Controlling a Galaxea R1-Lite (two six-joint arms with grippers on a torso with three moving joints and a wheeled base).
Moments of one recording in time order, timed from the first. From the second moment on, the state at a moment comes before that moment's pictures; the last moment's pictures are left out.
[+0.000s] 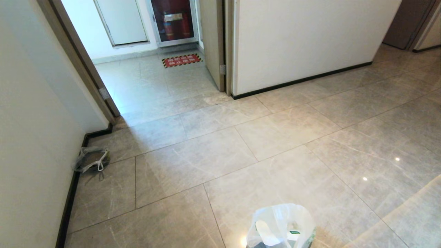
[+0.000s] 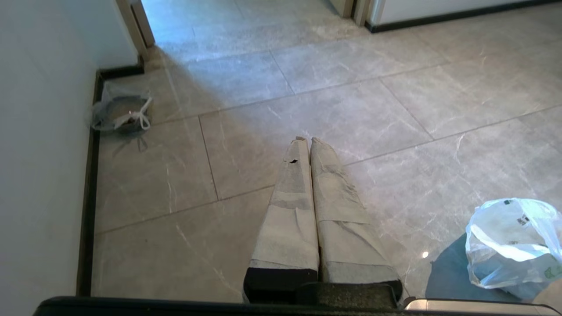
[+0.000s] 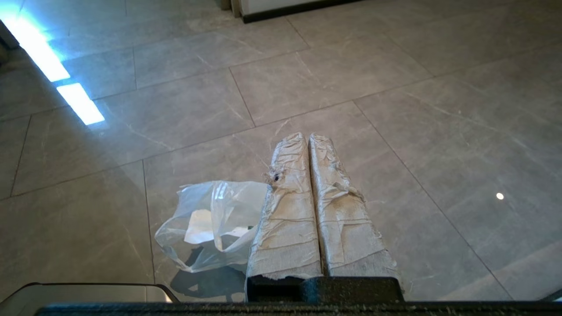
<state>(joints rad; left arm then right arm) 0.00 0.00 0.00 0.00 0.00 -0.03 0.01 0.00 0.00 0.00 0.00 -0.03</state>
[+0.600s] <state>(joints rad) 0.00 0.00 0.00 0.00 0.00 -0.03 0.01 0.00 0.00 0.00 0.00 -0.03</state>
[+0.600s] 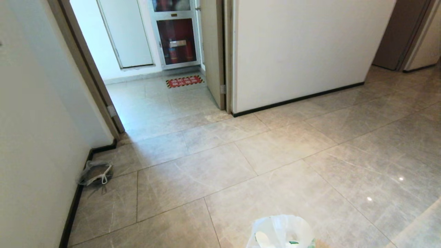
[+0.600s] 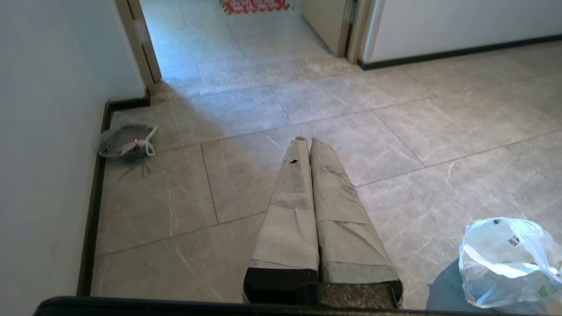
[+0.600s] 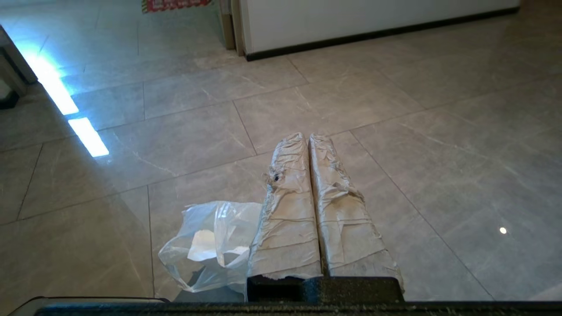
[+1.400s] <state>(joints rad) 0.00 0.00 0.00 0.00 0.00 -0.03 0.01 0.00 0.00 0.01 0.00 -0.03</state>
